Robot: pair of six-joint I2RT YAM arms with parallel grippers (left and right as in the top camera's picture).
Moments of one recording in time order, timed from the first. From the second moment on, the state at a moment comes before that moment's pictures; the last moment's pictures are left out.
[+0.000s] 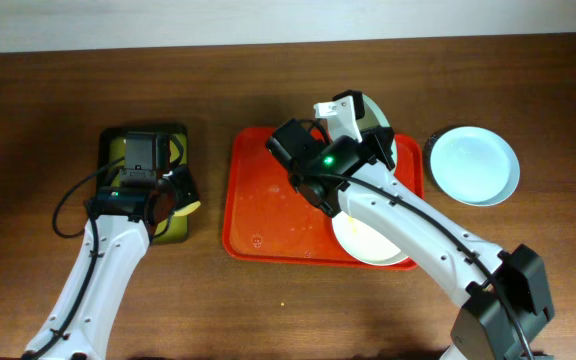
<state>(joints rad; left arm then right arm) -0.09 1.40 1.00 -0.64 -0.05 -0.42 0.70 1.78 1.54 -1.13 1.20 0.38</state>
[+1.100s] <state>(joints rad) -0.09 1.40 1.00 -0.64 -0.05 -0.42 -0.61 1.79 1.24 -0.62 -0.22 0.21</state>
